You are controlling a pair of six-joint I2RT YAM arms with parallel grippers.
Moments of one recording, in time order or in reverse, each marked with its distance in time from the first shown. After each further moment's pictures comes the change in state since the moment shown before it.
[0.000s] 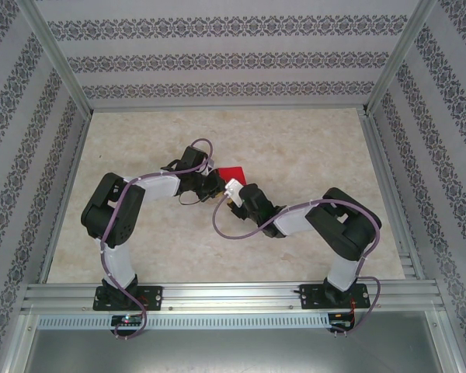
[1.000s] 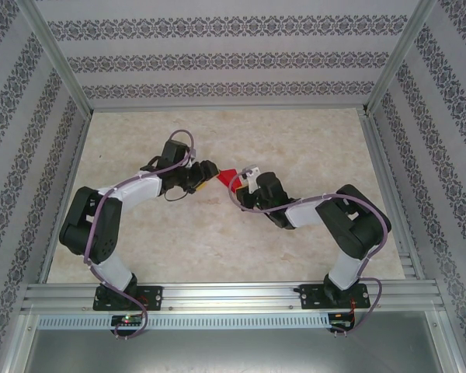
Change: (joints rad) left arm 0.094 -0.188 -0.085 -0.018 -0.086 0.051; right arm -0.181 -0.039 -0.023 0.056 -0.385 0.535
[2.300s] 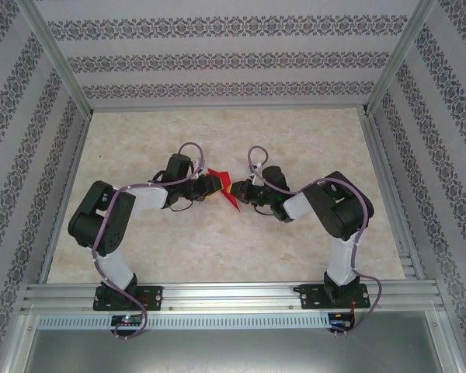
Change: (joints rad) left arm -0.035 0.085 -0.146 0.332 0.119 0.045; right arm -0.095 0.192 0.056 0.243 -0.425 0.742
